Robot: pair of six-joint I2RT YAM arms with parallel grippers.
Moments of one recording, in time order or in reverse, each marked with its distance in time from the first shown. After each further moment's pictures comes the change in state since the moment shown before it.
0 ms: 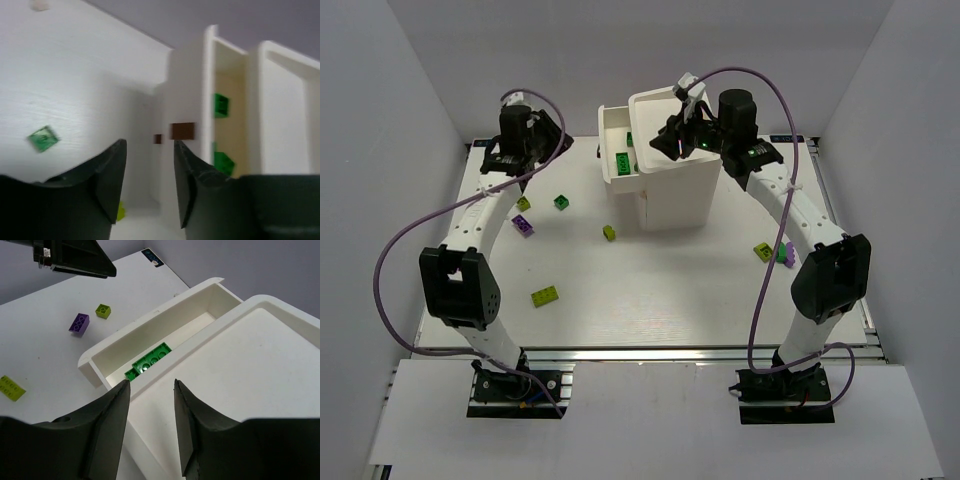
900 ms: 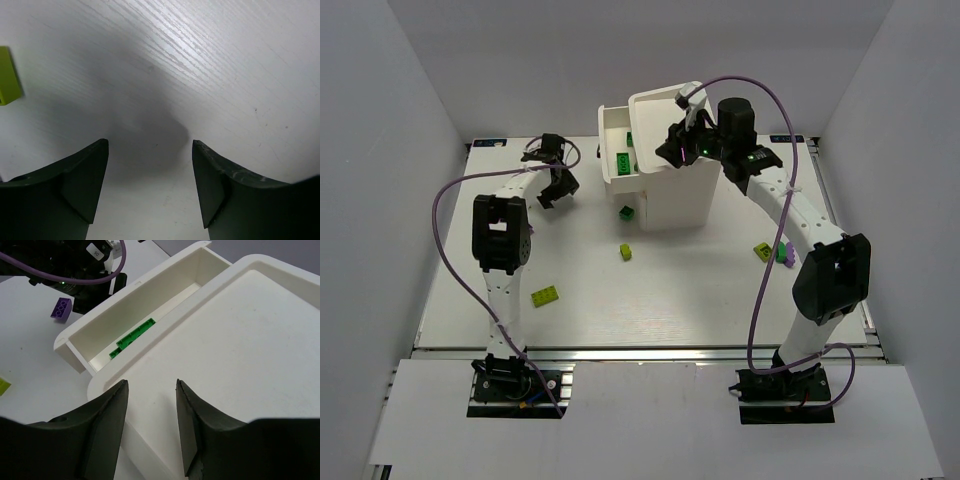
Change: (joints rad) left arm 0.008 0.570 0.279 -0.410 -0.357 -0.077; right arm -0.007 -0.013 -0.075 -0.019 0.075 -0.010
